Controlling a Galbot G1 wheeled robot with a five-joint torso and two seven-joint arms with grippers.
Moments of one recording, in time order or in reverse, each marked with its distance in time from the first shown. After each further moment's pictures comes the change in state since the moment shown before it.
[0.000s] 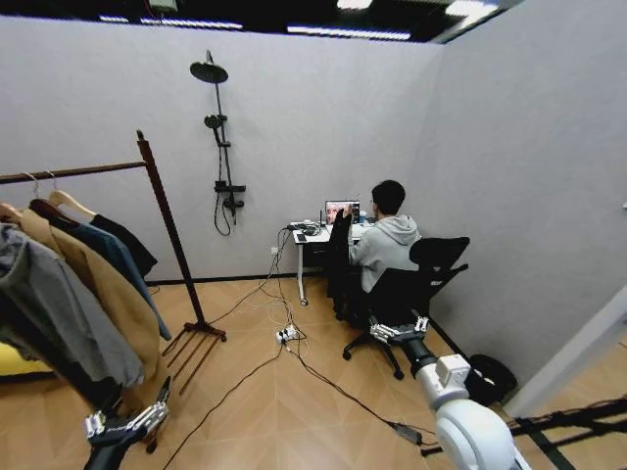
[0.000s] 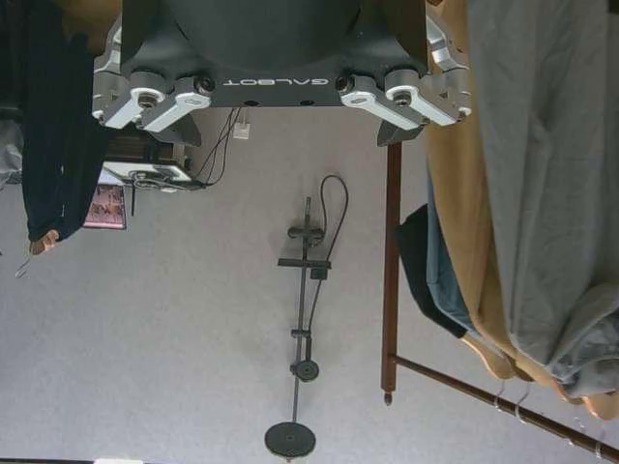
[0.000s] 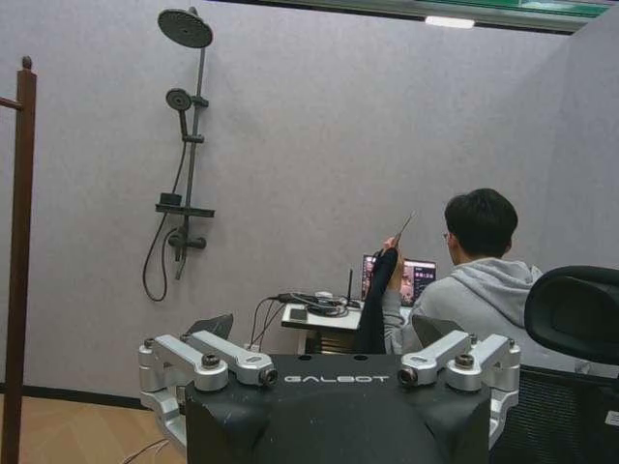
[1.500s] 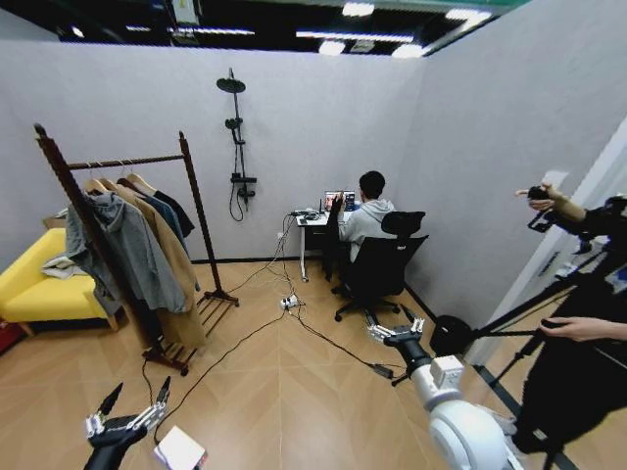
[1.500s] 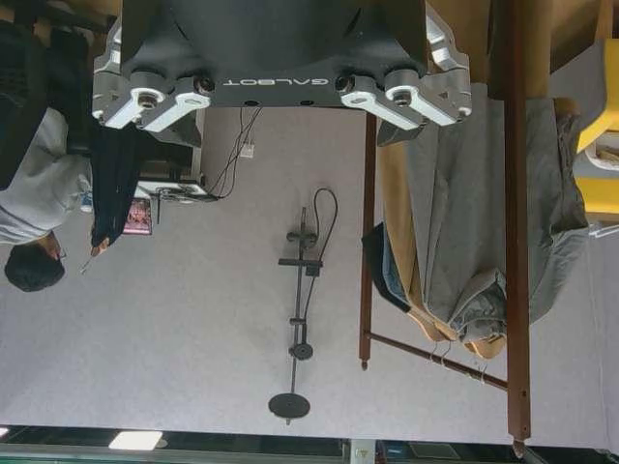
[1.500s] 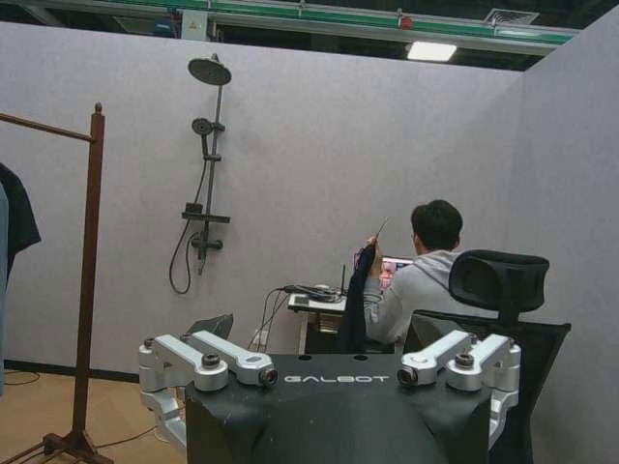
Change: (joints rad) left arm 0.000 0.000 0.000 0.000 0.000 0.000 0.000; right arm 0.006 0.027 -0.016 -0.010 -0.035 0.021 0.002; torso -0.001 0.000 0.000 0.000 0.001
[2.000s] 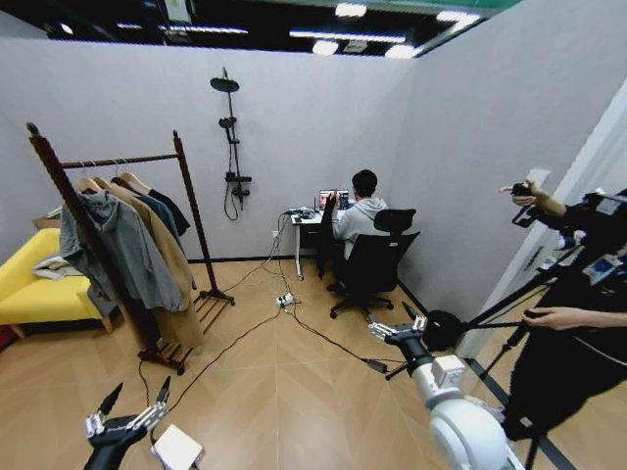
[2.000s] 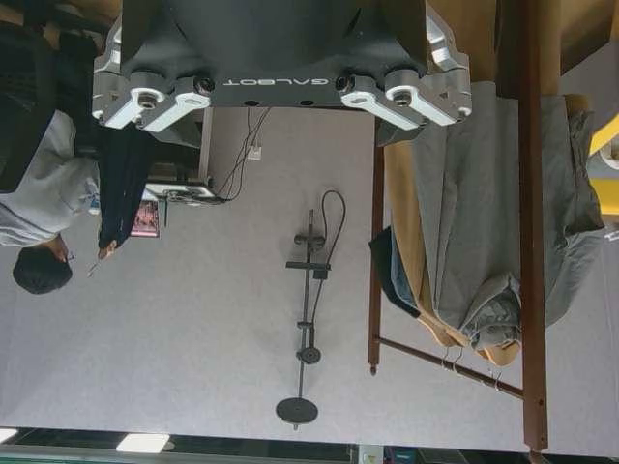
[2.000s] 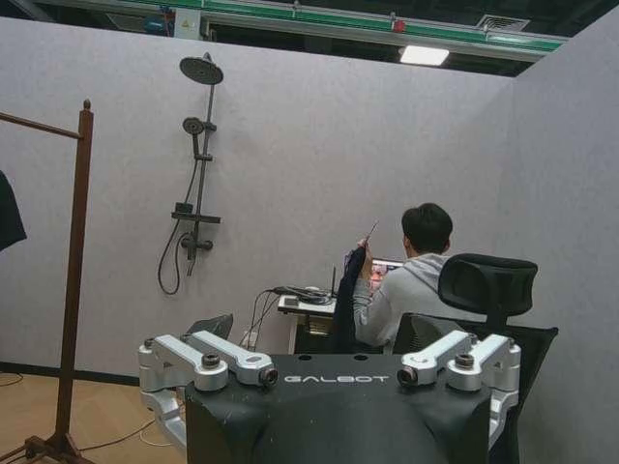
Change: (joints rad) left arm 0.000 0.000 0.000 0.000 0.000 0.000 0.000; right arm 0.000 0.006 -0.001 0.004 -0.015 0.002 0.000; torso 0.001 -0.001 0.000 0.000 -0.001
